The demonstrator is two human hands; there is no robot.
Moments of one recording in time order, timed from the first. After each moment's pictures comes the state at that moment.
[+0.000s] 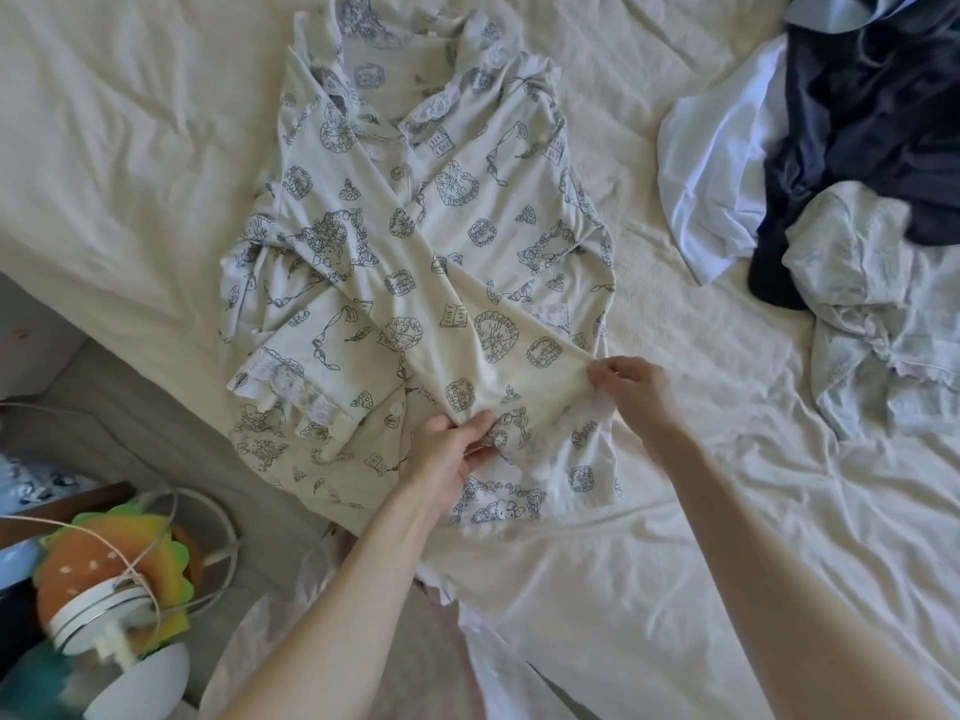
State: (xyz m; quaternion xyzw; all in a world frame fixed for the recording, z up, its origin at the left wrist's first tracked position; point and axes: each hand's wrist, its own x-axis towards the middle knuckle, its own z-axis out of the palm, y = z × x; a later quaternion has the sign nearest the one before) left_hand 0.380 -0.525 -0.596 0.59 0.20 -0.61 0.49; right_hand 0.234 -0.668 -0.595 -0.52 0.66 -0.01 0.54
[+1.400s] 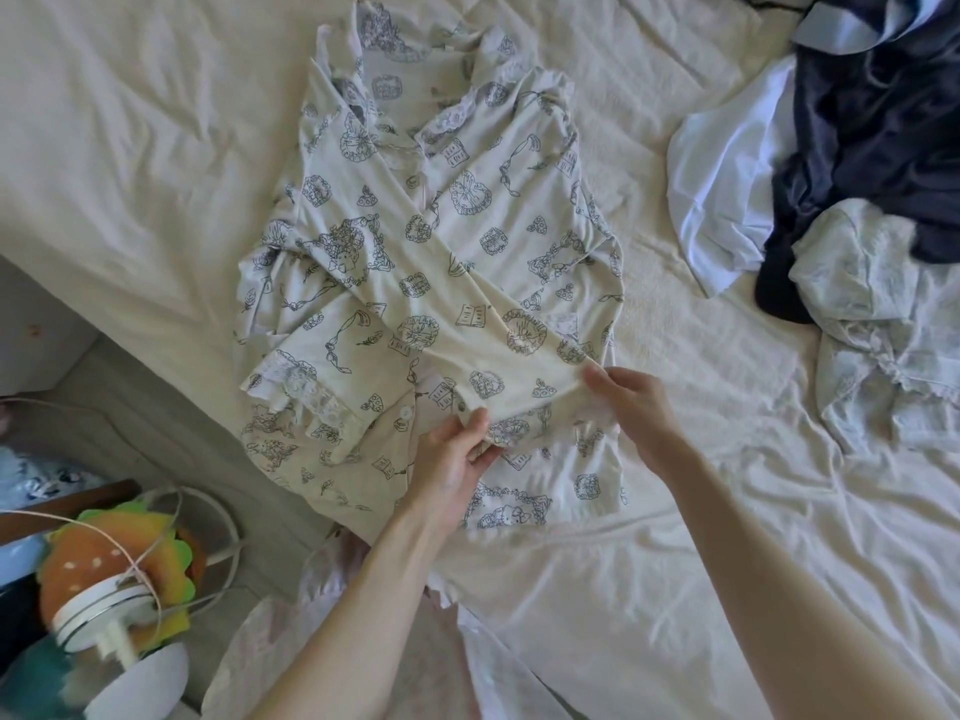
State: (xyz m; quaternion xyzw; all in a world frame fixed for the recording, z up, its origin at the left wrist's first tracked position) left_hand 0.379 -0.514 -0.585 0.53 0.20 -0.60 0.57; right_hand 0.243 -0.661 -0.587 -0.51 0.62 -0.03 0.60
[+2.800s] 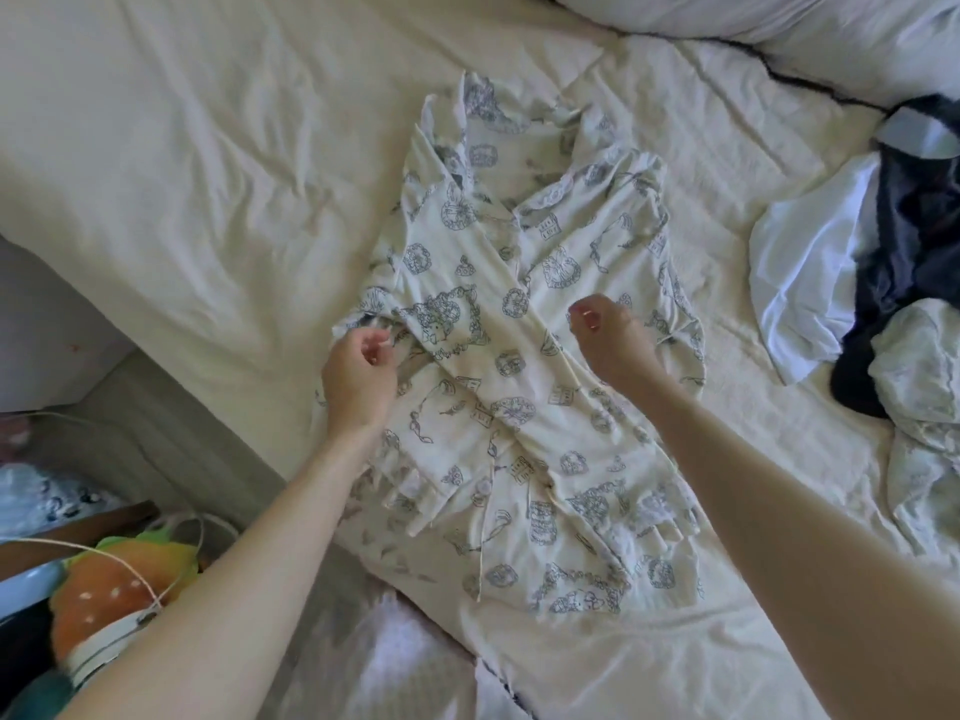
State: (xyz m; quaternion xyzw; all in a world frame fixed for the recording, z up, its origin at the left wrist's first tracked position) left_hand 0.580 -0.537 -0.590 0.90 -0.12 -0.29 0.32; right_hand 0.417 -0.716 -0.587 -0.76 0.52 0.07 0.37
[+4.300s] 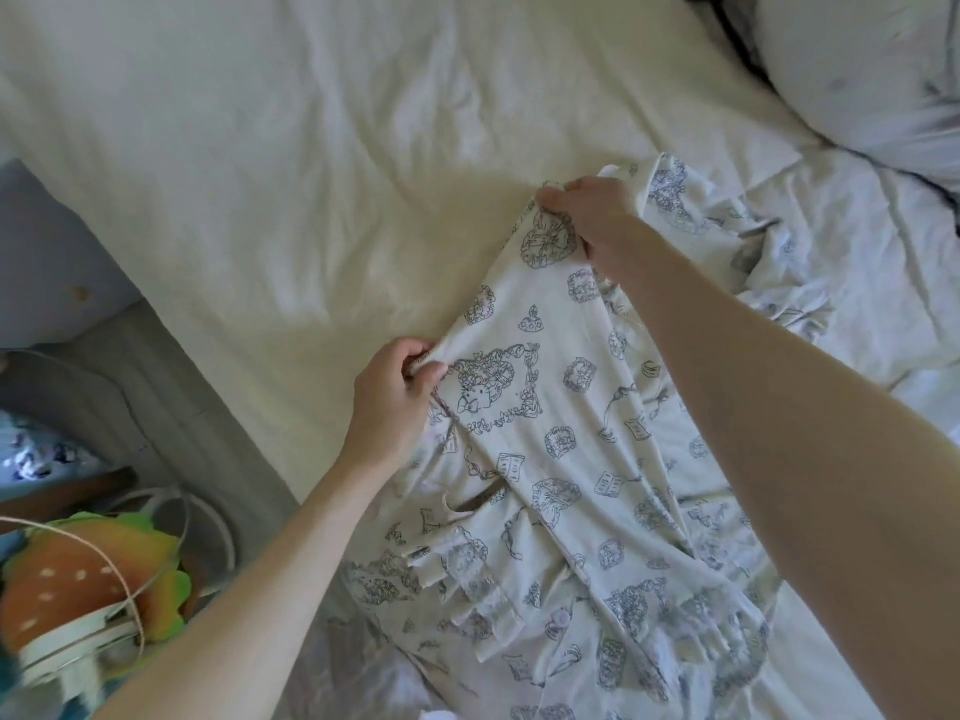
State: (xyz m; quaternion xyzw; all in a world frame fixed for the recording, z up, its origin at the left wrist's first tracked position) left_hand 0.711 -0.527 -0.643 0.85 -0.14 -0.32 0.40; right_hand 0.724 -0.776 -0.623 -0.61 0.56 0.06 0.55
